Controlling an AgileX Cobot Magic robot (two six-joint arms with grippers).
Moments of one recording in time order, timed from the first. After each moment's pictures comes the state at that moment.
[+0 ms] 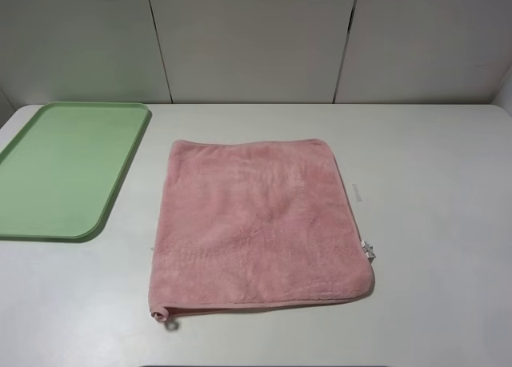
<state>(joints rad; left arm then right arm) 0.00 -0.01 -0.50 -0.15 1.07 0.19 0.05 -0.01 -0.49 0.01 1.03 0.06</state>
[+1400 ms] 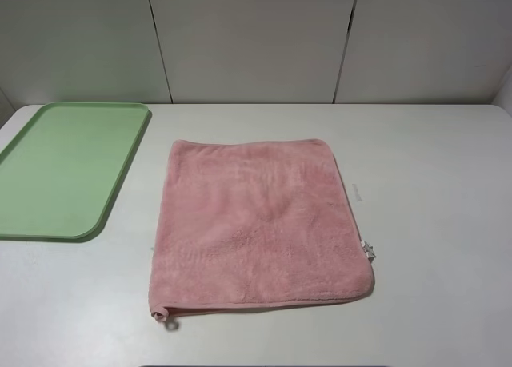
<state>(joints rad) 0.00 -0.01 -0.50 -0.15 1.07 0.19 0.05 -0.01 -0.49 0.01 1.03 0.06</state>
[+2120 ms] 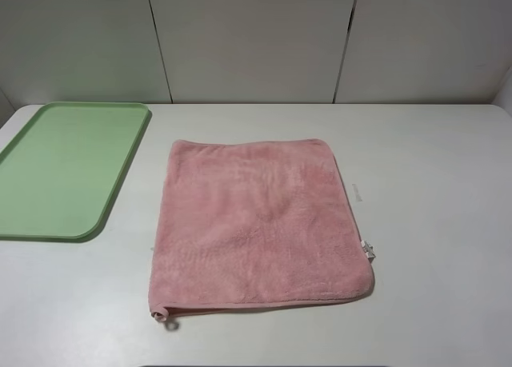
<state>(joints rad) 0.00 0.00 -0.52 -0.16 1.07 0.19 0.05 0.21 -0.53 0.03 1.03 -0.02</state>
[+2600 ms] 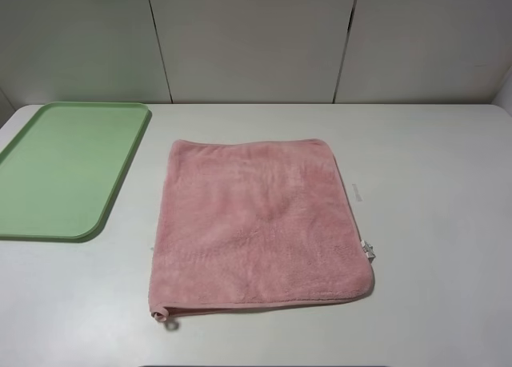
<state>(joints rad) -0.03 0.50 -0.77 -0.16 1.07 0.32 0.17 0.54 -0.64 0.03 0.87 -0.13</state>
